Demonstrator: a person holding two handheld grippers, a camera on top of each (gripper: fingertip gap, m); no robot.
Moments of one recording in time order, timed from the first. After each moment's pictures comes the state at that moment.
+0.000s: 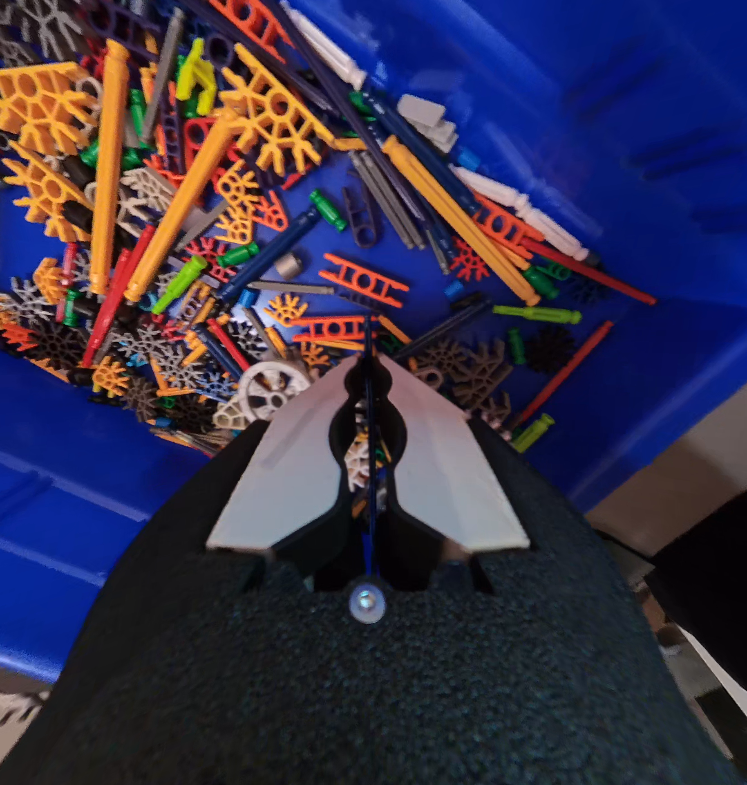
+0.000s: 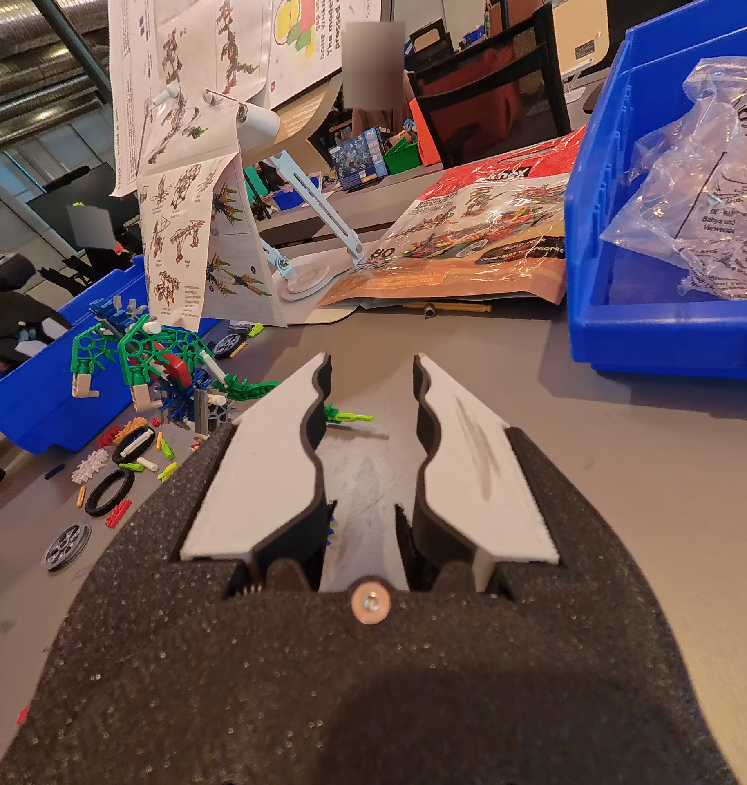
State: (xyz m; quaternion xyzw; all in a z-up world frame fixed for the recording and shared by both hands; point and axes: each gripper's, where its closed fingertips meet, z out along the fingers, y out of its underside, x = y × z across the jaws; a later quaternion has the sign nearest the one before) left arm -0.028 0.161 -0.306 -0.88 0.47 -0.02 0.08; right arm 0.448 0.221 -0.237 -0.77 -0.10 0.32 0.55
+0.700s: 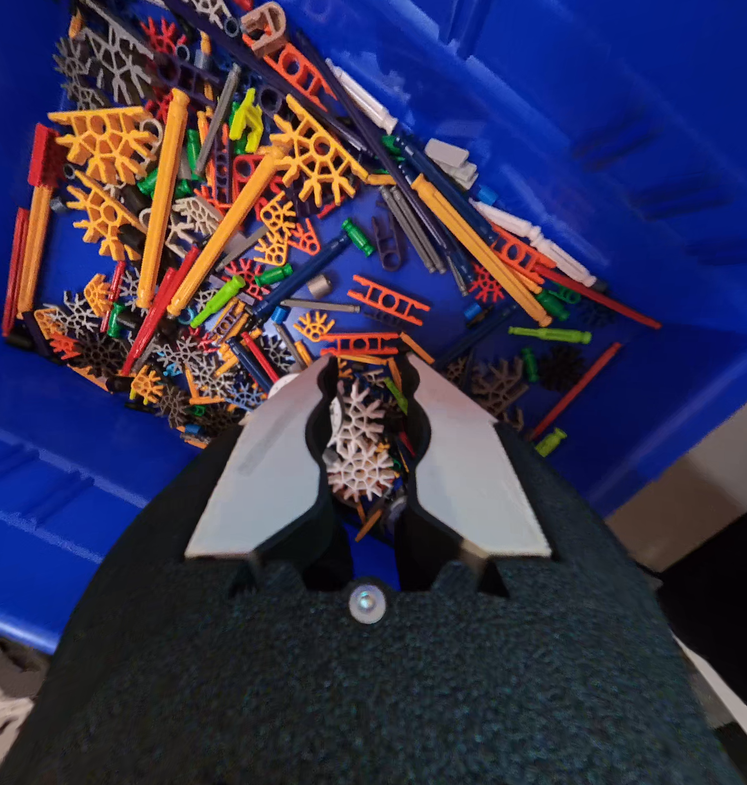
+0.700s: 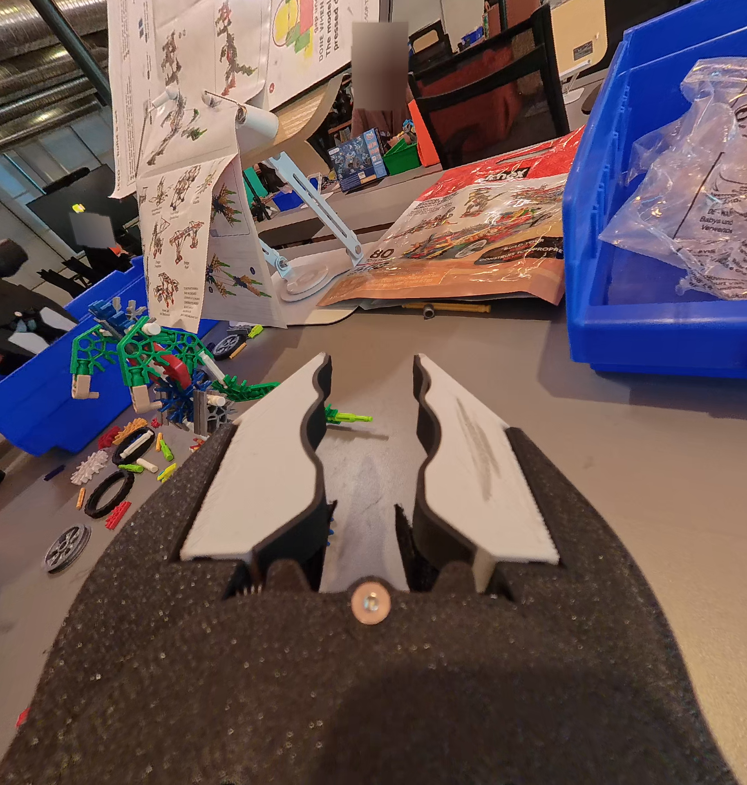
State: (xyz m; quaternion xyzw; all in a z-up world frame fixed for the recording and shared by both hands) left arm -0.027 0.175 -0.299 -0.88 0.46 -0.03 0.10; right arm 0.449 0.221 -0.236 -0.77 -0.10 0.32 0.55
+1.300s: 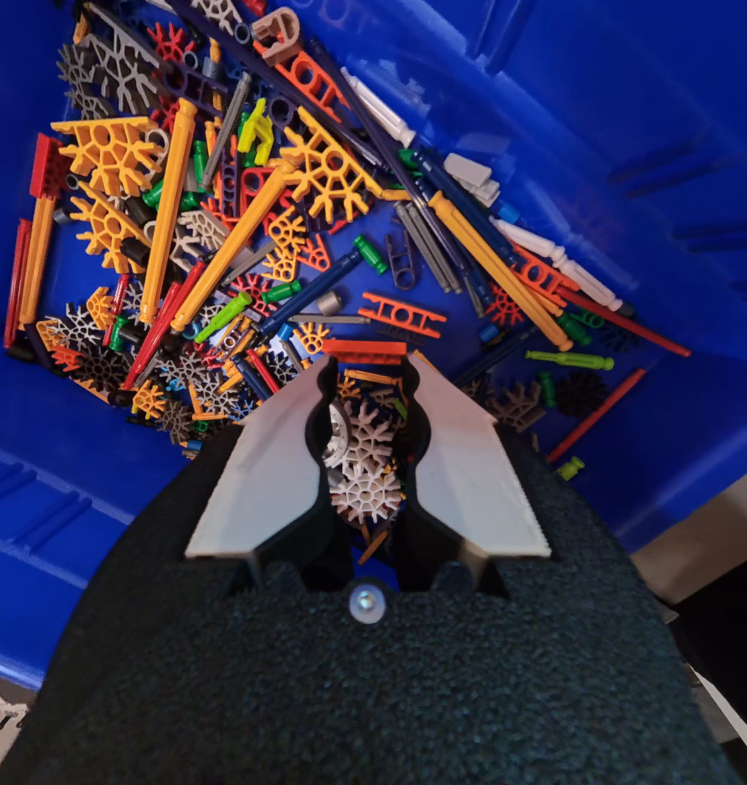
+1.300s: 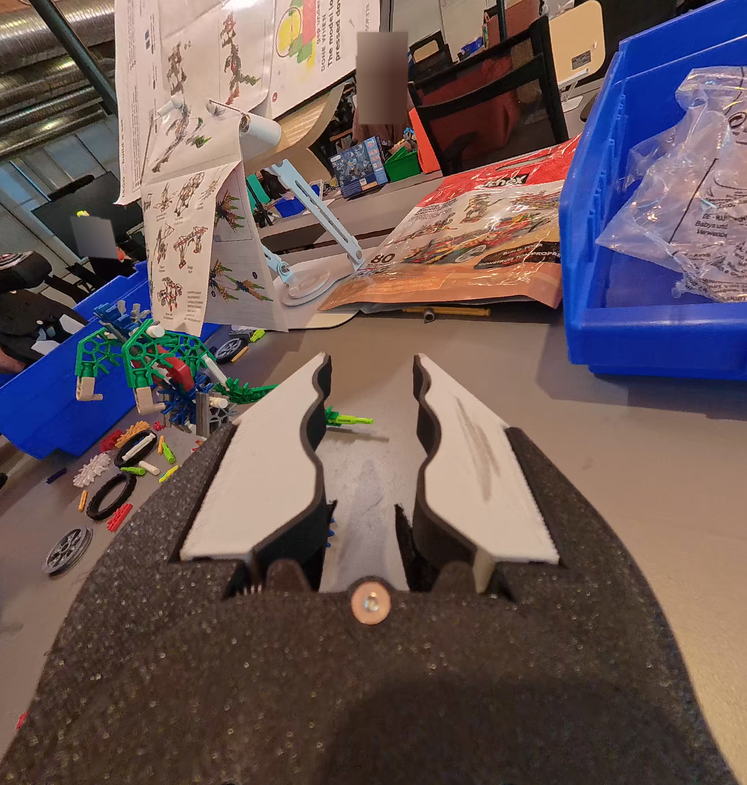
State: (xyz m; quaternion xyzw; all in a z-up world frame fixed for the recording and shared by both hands) left arm -0.024 0.184 -0.308 -0.88 0.46 -0.01 0.11; right arm 0.450 0.221 -0.234 -0.76 -0.10 0.33 0.55
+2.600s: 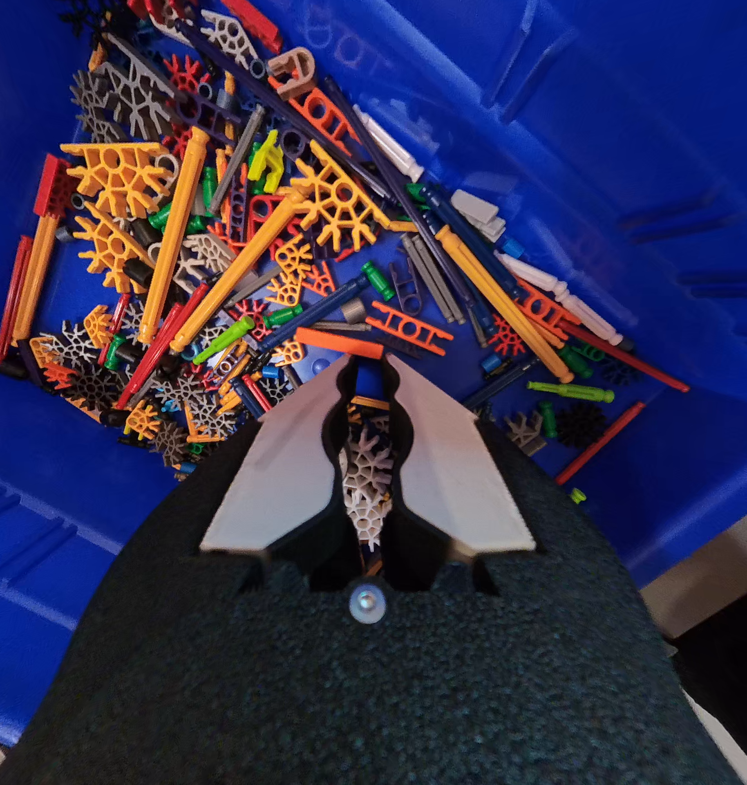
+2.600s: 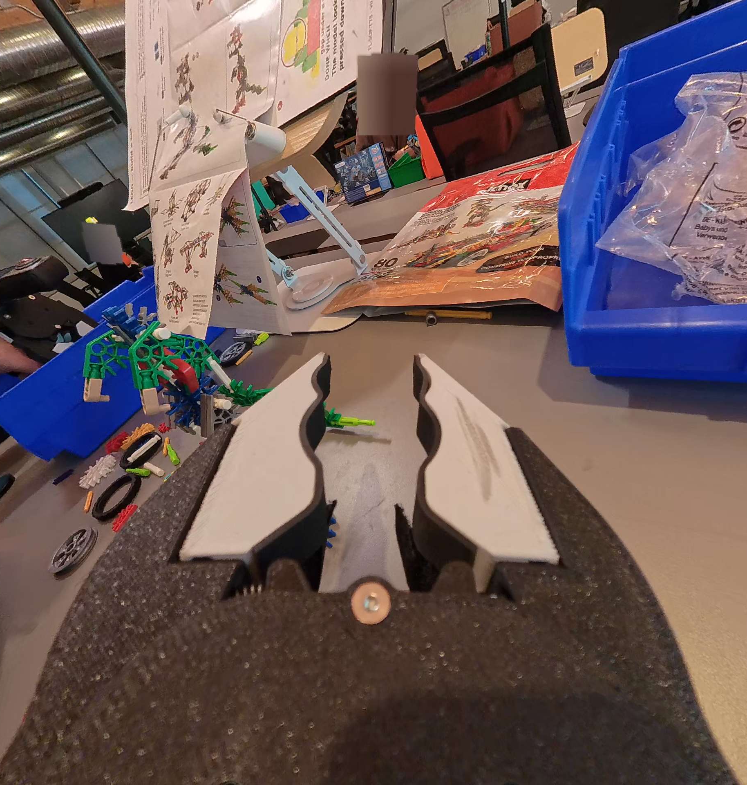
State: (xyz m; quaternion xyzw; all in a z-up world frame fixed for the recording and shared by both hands) left arm -0.016 0.191 -0.314 -0.89 0.44 -0.03 0.12; right arm 0.450 0.220 -0.232 -0.76 -0.09 0.33 0.56
